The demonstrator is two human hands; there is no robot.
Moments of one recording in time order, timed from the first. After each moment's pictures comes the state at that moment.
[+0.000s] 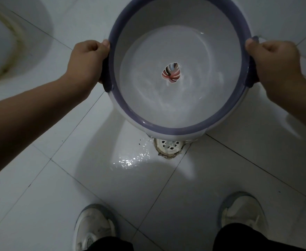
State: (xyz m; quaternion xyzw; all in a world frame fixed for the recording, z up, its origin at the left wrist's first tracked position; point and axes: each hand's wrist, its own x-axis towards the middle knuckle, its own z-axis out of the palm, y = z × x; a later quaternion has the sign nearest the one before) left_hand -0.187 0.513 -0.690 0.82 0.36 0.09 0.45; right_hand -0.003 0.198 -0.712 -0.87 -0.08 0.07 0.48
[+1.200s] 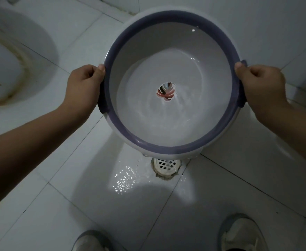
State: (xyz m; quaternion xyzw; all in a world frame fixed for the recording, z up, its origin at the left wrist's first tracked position) left_hand -0.187 0.511 -0.674 0.83 0.34 0.16 0.42; right_hand -0.003 0.199 -0.702 -0.87 -0.14 -0.01 0.47
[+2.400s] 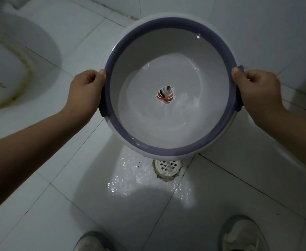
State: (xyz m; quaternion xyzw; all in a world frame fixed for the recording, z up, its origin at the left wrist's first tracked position) left_hand -0.192 0.517 -0.678 0.84 0.34 0.15 0.40; right_hand -0.010 0.203 -0.701 -0.87 -0.15 0.00 0.47
